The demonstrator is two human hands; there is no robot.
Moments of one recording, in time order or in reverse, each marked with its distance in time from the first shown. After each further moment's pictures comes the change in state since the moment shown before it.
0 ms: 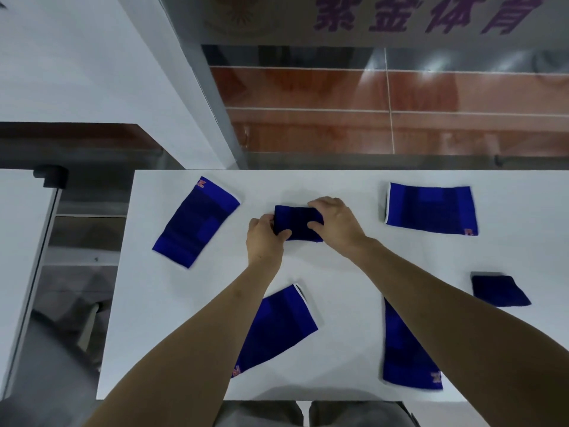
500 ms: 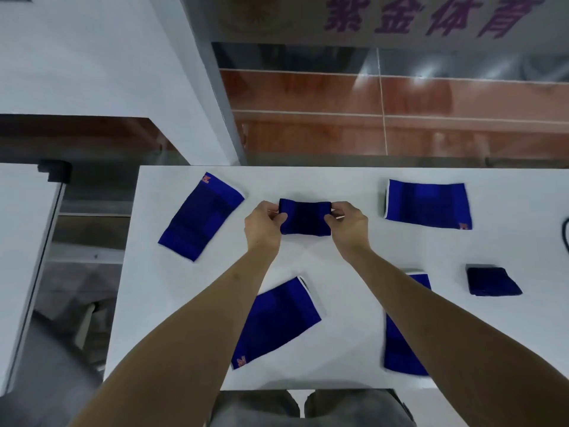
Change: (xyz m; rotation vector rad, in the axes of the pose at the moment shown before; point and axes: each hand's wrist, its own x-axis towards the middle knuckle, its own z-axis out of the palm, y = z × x) left_hand 0.003 0.006 -0.023 -0.214 0.002 -0.035; right_hand -0.031 -0.012 0.012 0.584 0.283 0.470
